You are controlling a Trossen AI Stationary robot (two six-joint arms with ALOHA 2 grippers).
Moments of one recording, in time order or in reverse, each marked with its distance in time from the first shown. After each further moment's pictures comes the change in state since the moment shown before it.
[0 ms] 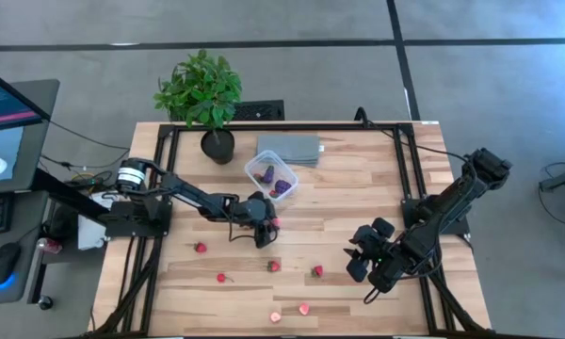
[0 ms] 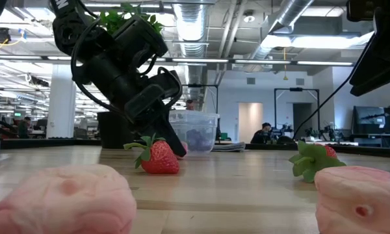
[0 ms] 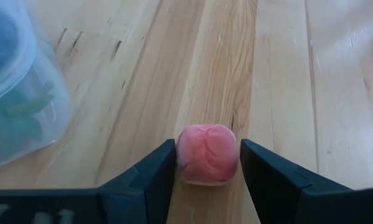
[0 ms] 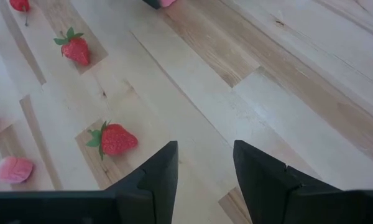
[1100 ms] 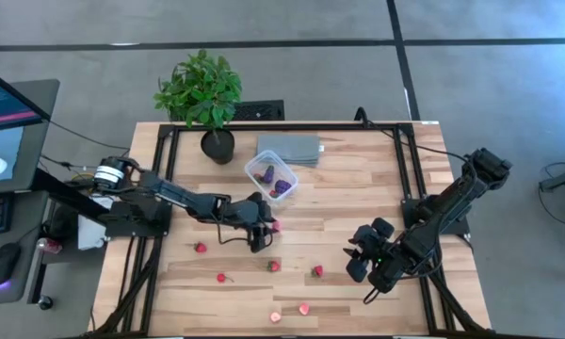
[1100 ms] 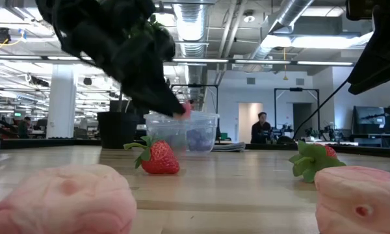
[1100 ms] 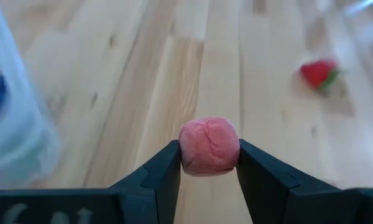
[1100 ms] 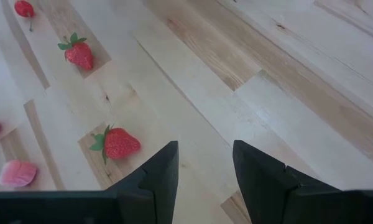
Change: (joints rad) left arm -0.059 -0.180 -0.001 -0.038 -0.026 0.019; right arm 0.000 -0.001 0.000 0.011 0.013 0.000
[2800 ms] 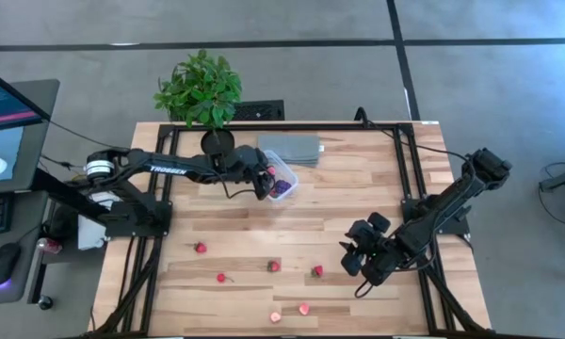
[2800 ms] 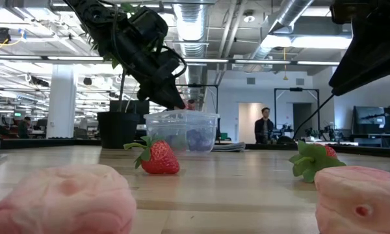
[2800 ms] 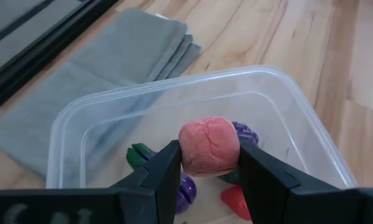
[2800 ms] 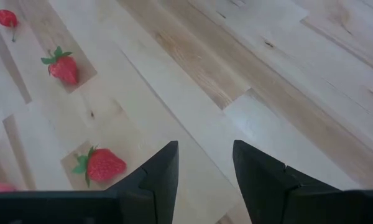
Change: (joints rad) left arm 0.409 -0.082 0.120 -0.239 -0.007 0.101; right arm -0.071 0.000 0.000 0.015 0.004 -0.080
